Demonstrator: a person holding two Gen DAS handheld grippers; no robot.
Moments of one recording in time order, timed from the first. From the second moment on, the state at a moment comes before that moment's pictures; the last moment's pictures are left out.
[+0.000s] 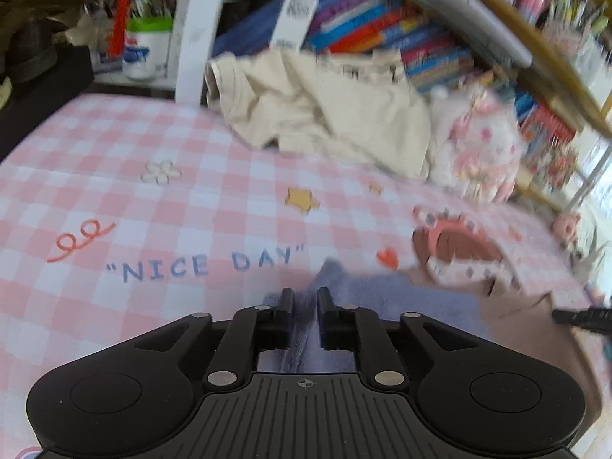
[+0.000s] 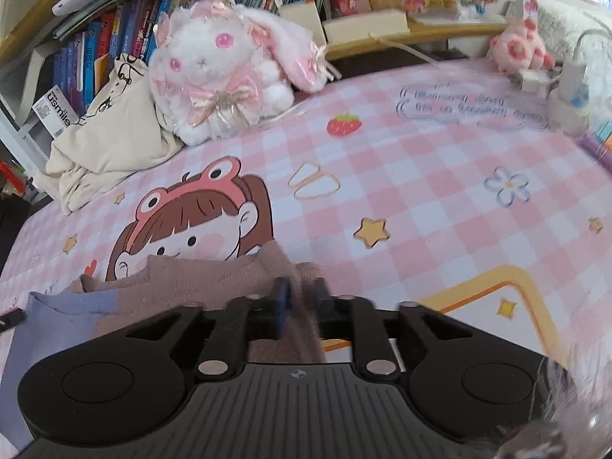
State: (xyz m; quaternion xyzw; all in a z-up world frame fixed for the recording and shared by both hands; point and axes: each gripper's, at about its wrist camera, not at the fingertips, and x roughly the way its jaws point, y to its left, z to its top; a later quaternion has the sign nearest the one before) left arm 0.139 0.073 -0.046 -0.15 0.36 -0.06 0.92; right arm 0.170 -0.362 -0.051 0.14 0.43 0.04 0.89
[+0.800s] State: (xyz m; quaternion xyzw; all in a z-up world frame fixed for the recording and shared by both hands) left arm 0.126 0.067 -0.033 -0.13 0.38 -0.01 0.92; right arm 0.158 -0.353 -0.034 0.11 0.41 0.04 0.90
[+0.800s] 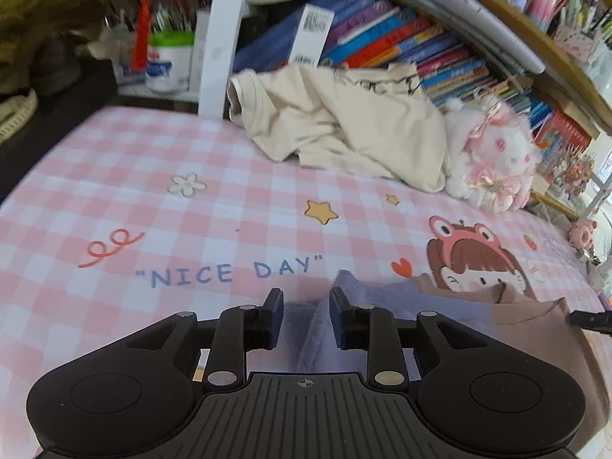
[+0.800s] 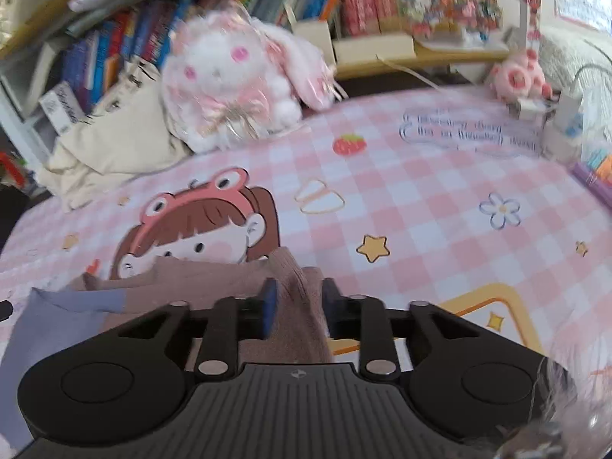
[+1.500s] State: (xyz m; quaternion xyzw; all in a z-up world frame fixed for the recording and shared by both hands) left arm -0.025 -0.049 -0.018 -0.17 0.34 0.07 0.92; right arm 0.029 -0.362 -0.032 -0.03 0.43 0.17 0.89
